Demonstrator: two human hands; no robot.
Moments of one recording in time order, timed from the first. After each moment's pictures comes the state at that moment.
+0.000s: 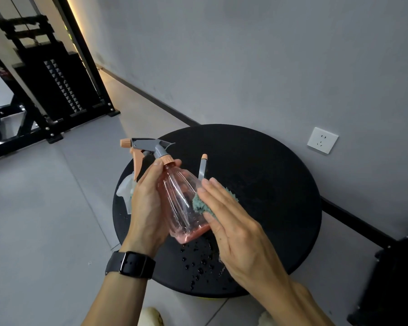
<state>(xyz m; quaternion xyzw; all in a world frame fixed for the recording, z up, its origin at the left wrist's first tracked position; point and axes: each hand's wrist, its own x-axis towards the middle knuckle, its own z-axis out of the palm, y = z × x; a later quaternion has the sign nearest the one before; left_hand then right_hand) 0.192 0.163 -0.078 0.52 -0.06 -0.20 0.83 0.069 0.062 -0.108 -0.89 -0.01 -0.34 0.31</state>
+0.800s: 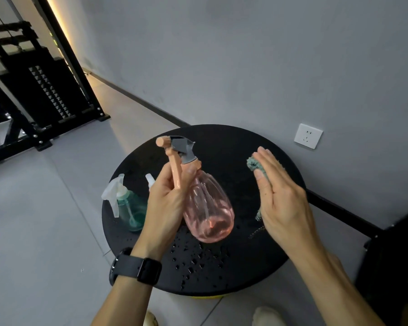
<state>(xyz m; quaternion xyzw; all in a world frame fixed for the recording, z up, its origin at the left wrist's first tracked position) 0.156 0.131 -0.075 0.66 -0.23 -0.14 0.70 0.044 -0.017 -0.094 -0.85 0.18 -0.37 0.32</state>
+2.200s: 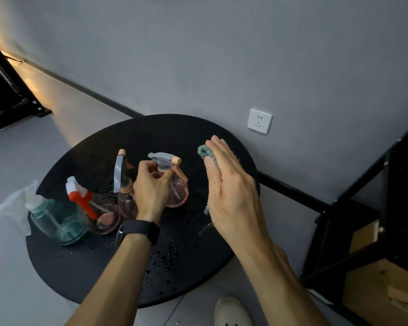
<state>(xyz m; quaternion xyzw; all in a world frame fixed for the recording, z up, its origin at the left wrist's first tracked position) 0.184 0.011 -0.169 0.80 -0.13 -0.07 0.58 0.033 -0.045 -0.104 -0.82 0.23 -0.38 0.37</state>
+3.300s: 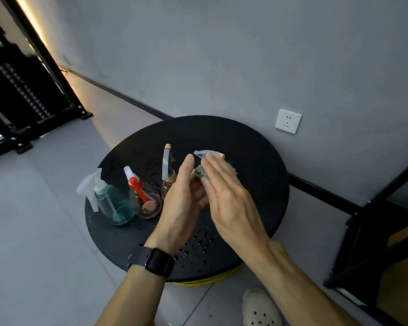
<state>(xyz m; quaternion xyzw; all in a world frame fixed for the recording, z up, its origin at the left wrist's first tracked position) 0.119 0.091 -0.096 0.55 -0.15 -0.38 0.73 0.050 0.014 -0.123 -0.89 0.13 -0.34 0.27</state>
